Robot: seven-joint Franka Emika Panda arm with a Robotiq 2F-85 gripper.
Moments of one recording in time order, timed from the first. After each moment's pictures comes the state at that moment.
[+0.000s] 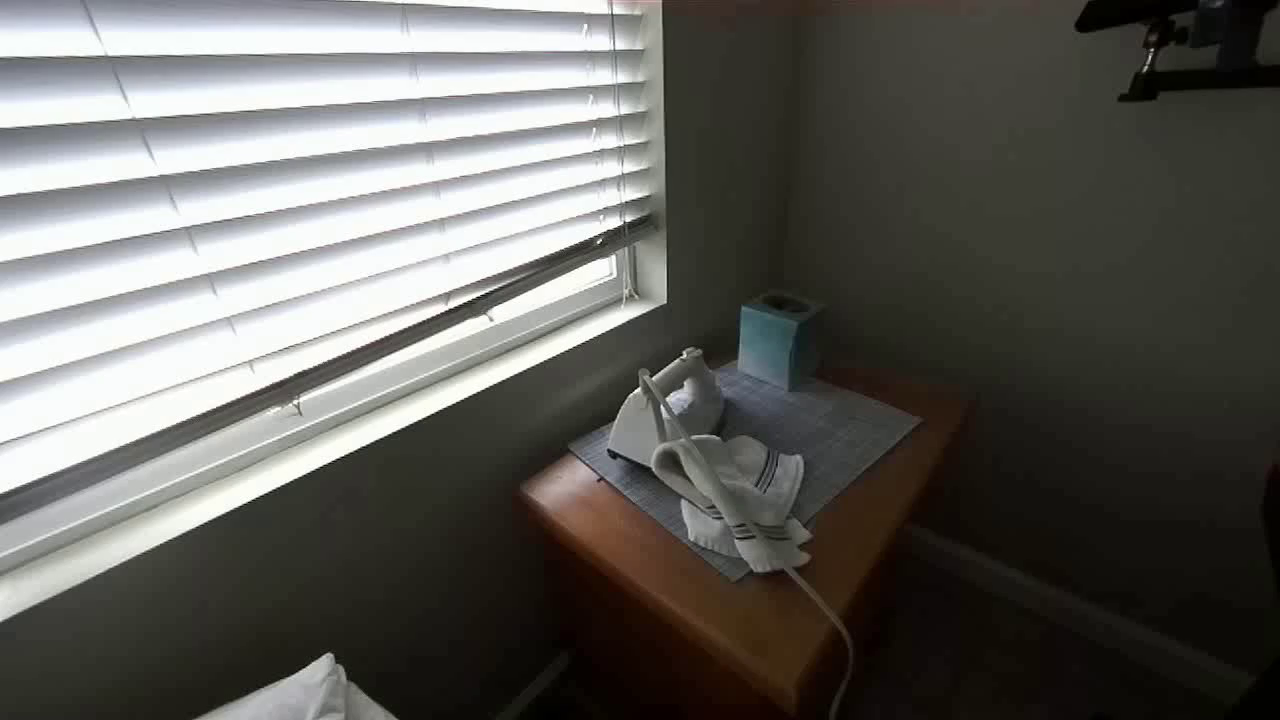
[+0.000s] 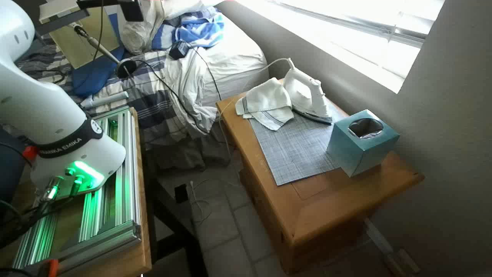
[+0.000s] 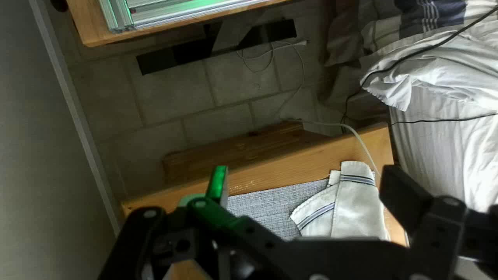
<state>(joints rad) -0.17 -0.65 -0.29 -2.43 -0.02 1.60 -0.11</state>
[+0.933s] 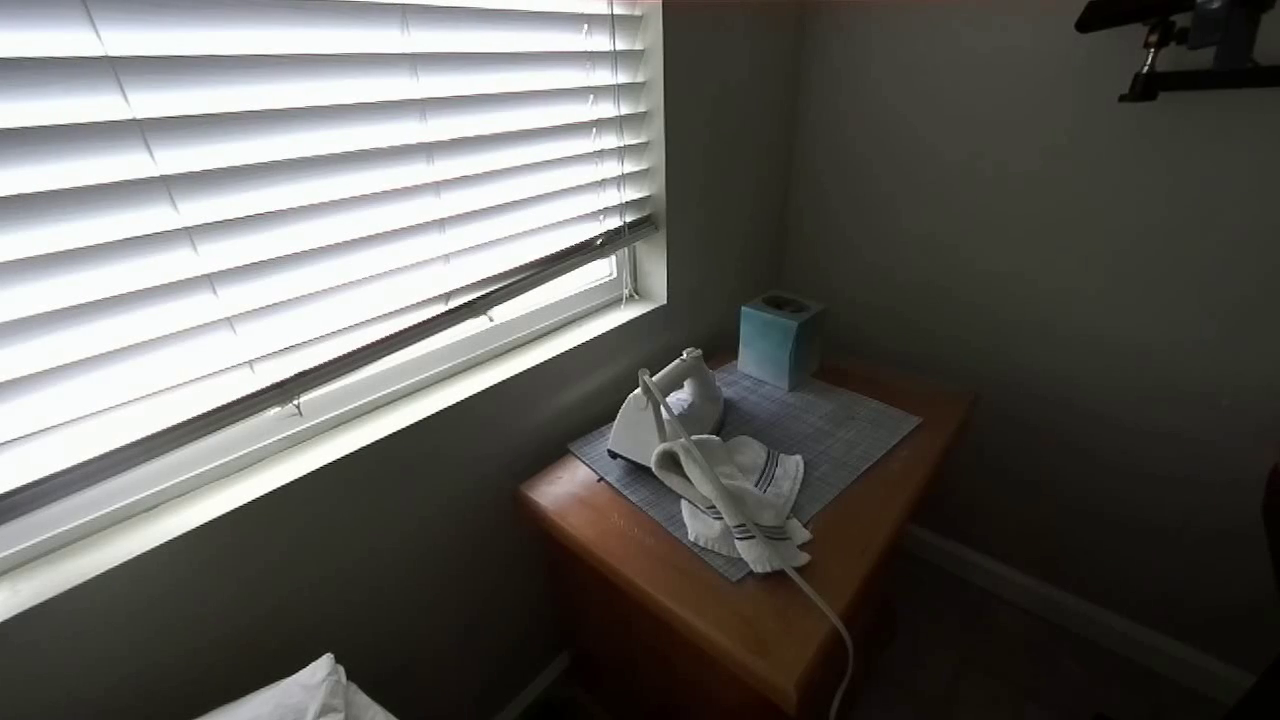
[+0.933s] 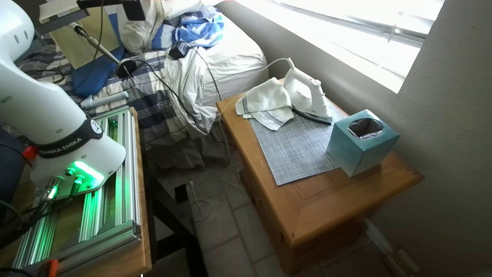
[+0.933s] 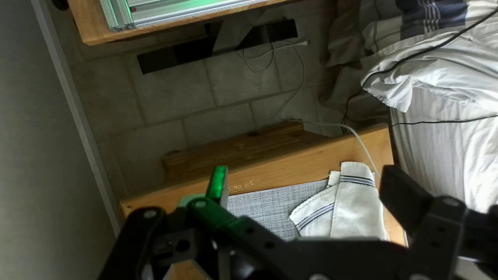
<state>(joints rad) -0.16 -0.64 -0.28 -2.44 -0.02 1.60 -0.12</state>
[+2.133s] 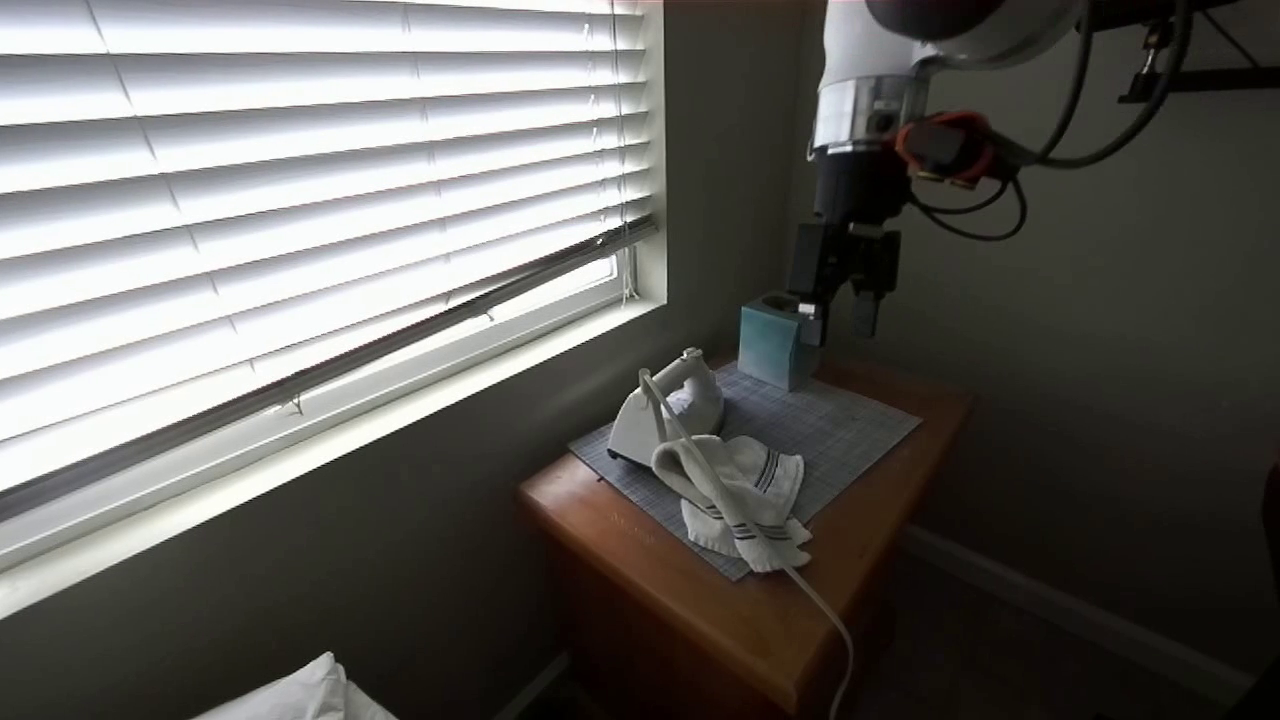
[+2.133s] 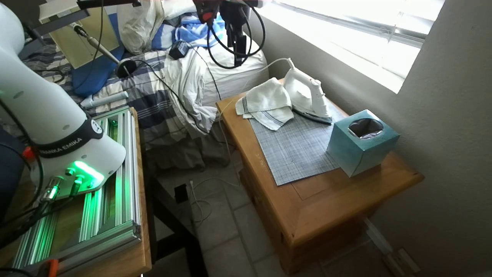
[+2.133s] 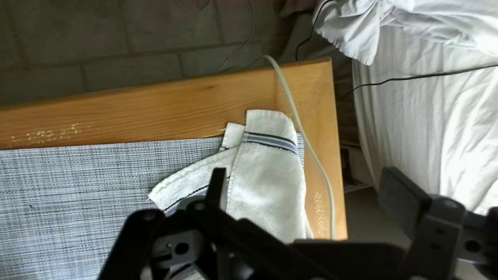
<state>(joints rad) 0.06 0.08 0.04 -2.37 0.35 2.35 0.00</state>
